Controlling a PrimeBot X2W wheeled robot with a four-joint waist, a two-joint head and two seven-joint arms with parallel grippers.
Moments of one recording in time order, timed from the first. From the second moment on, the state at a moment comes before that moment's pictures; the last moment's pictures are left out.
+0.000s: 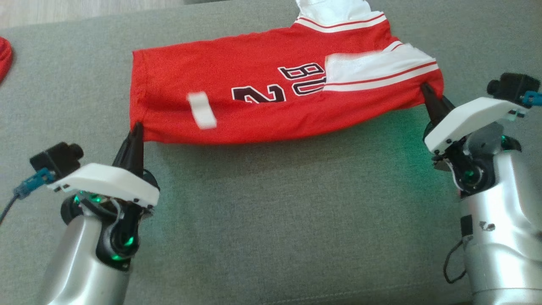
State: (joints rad) left arm -0.31 0.22 -0.22 0.20 -0.87 0.05 0.19; right arm -0.55 -0.05 -0.09 0.51 0.47 0.13 0.38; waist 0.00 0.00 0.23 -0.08
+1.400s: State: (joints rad) left arm -0.17 0.44 -0.22 -0.06 -0.72 0.10 0.23; right arm -0.13 -0.04 -0.11 0.12 0.38 0.13 0.24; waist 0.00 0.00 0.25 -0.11
